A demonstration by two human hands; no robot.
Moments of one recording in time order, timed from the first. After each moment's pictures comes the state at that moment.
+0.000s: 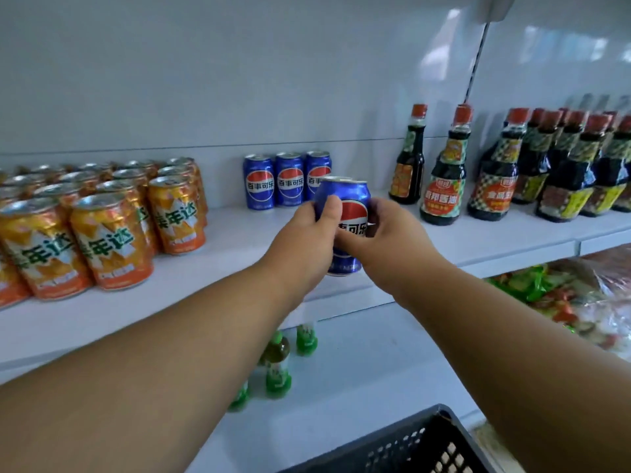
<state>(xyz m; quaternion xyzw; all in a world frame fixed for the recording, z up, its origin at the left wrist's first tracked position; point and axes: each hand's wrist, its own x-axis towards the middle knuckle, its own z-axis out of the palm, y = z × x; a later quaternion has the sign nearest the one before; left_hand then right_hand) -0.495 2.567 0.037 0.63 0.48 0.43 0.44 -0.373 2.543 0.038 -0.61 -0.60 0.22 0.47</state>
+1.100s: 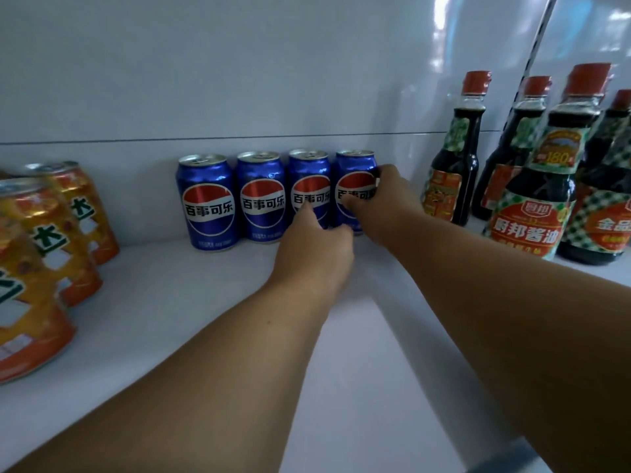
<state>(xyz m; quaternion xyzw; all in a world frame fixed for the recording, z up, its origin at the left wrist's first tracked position) -0.427 2.769 -0.009 0.57 0.53 0.47 0.41 -0.307 2.823 0.009 -0.70 -0.55 0.14 0.43</state>
